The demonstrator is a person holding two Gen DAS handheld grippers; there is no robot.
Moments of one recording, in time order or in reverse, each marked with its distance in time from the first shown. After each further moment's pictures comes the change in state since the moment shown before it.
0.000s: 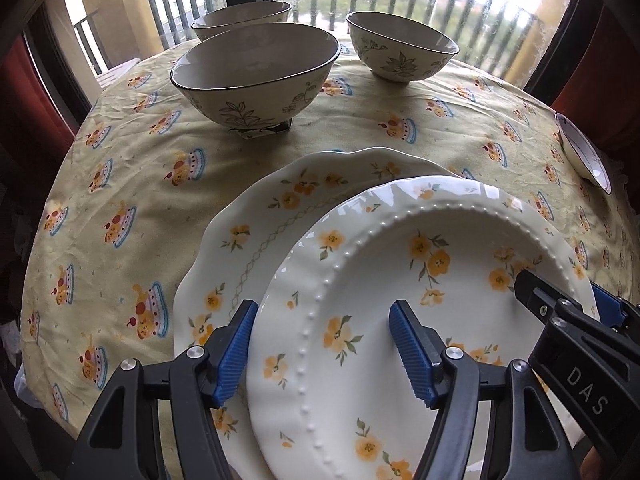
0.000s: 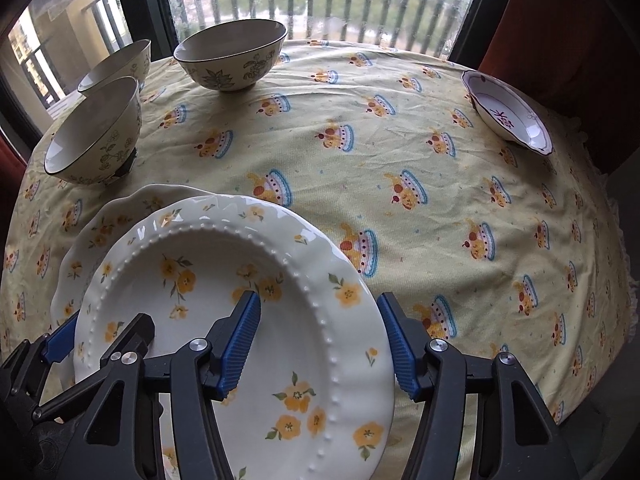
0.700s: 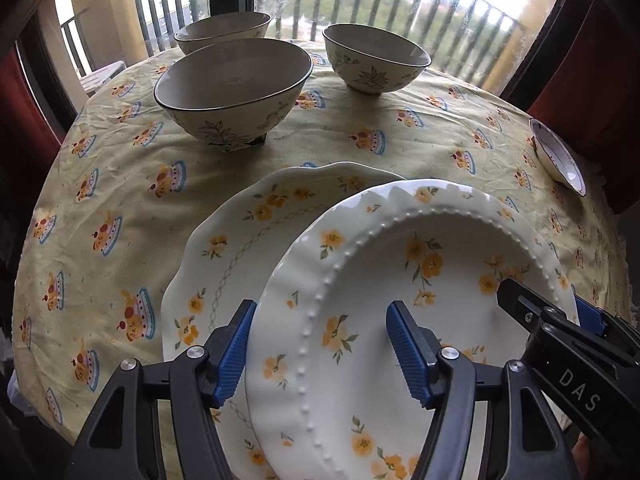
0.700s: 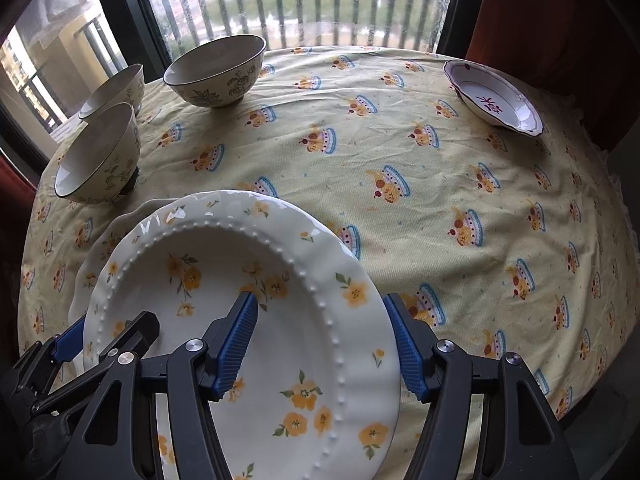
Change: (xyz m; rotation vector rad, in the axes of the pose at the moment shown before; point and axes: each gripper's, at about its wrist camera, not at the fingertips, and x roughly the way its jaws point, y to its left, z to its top) left arm -0.015 -0.005 0.004 0.002 -0.012 -0.099; right arm -0.012 -0.021 -0.005 0.066 -0.009 0.050
